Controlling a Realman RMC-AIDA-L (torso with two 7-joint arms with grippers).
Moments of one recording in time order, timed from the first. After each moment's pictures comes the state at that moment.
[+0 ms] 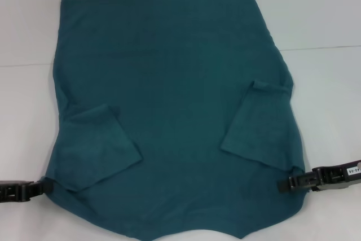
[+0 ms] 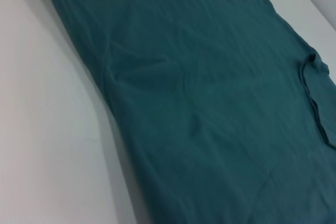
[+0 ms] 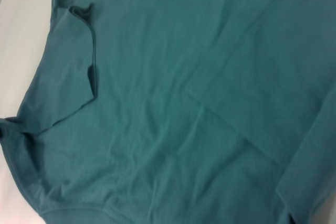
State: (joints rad) left arm -0.46 -2.08 0.46 0.85 2.43 1.51 -1.99; right arm 0.57 1.94 -0.70 -0.60 -2.37 -1.51 2.27
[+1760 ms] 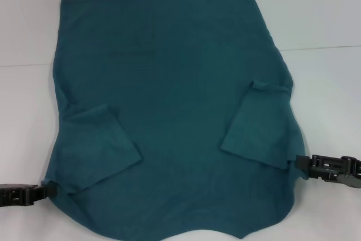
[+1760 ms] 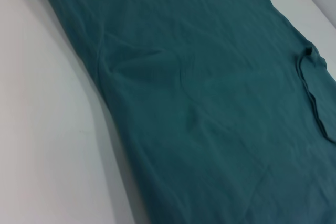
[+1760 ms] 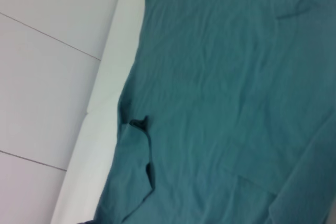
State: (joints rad) left arm -0.46 -2.09 0.46 0.83 2.43 1.50 -1.97; right arm 0.43 1.96 -0.36 -0.50 -2.24 -1.58 2.08
